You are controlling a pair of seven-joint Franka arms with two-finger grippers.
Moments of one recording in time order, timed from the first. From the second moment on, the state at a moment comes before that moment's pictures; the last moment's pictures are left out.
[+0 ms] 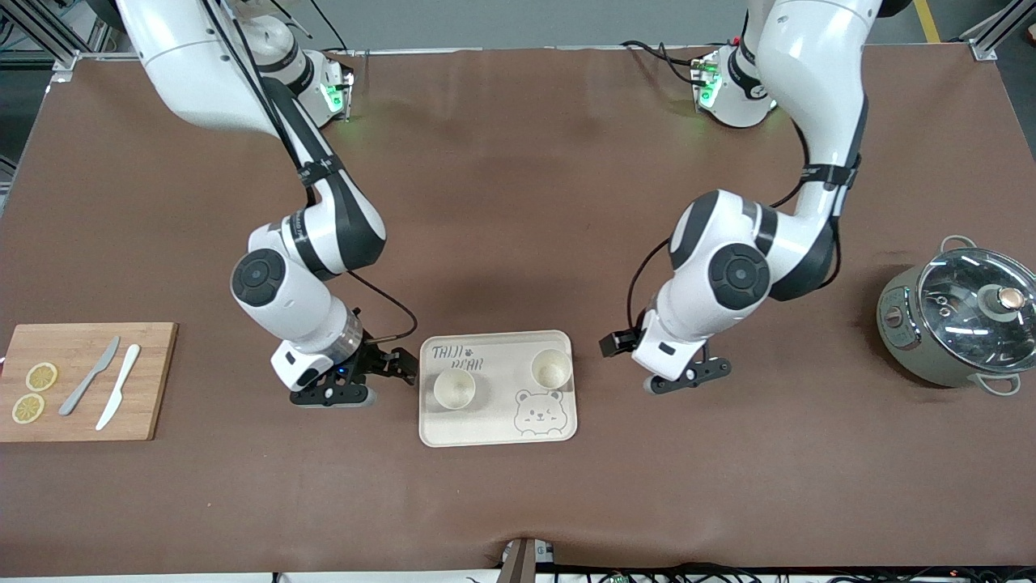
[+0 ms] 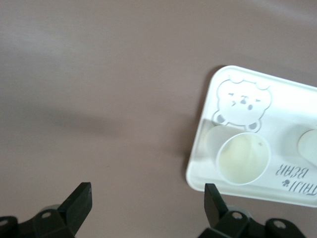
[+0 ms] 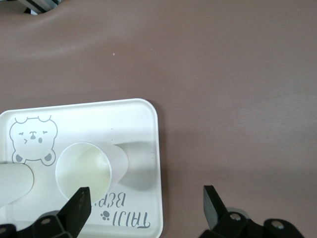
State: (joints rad) left arm -0.47 0.62 0.02 -1.43 -0.17 2.10 -0.65; right arm 0.32 0.63 0.08 -1.54 0.11 2.41 0.32
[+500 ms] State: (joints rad) left arm -0.53 0.70 0.02 -1.42 -0.17 2.24 -0.66; right arm 0.36 0.70 0.08 -1.51 0.11 2.47 0.33
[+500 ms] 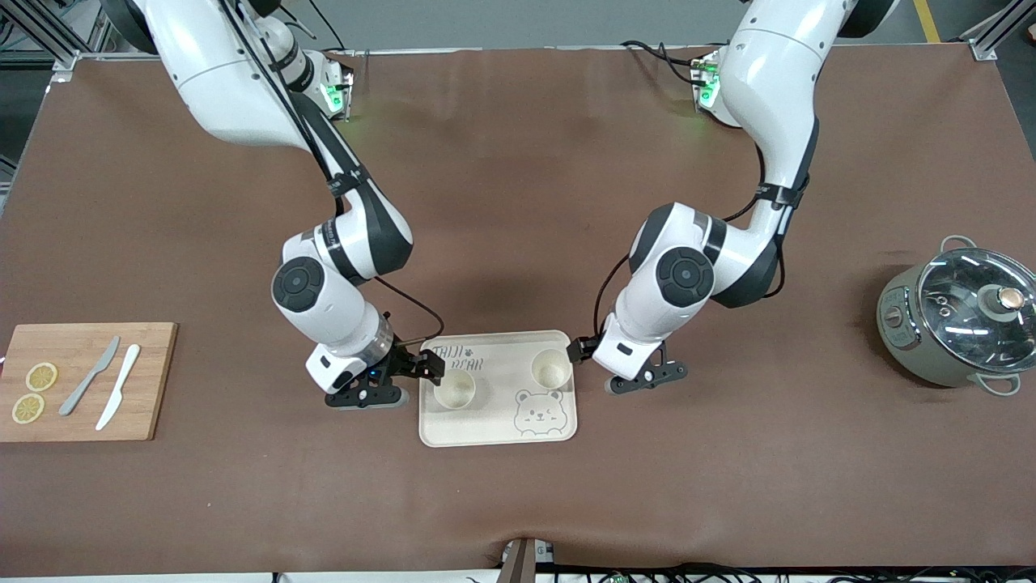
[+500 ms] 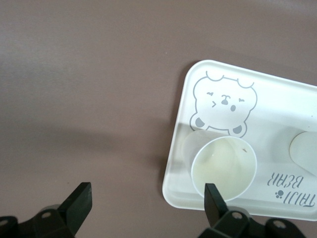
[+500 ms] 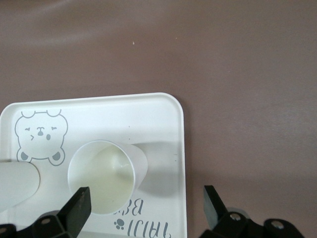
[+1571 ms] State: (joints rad) left arm -0.58 0.80 0.02 -1.42 -0.17 2.40 -0.66; right arm 0.42 0.81 0.06 -1.51 0.10 2.62 0.33
